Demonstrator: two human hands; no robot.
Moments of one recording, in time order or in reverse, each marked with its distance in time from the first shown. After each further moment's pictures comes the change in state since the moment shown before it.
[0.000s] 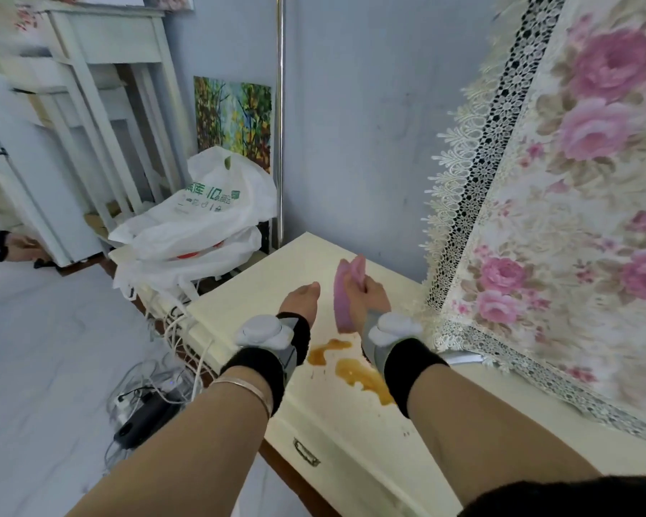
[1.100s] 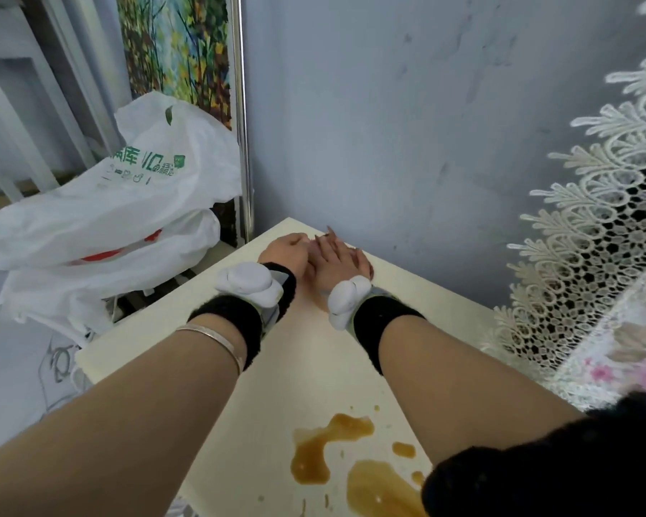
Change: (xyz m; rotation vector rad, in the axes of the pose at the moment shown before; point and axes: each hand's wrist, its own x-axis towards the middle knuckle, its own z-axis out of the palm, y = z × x) left_hand 0.224 0.004 0.023 -0.069 0.081 0.150; right_hand 0.197 0.044 0.094 -0.951 -0.205 -0.327
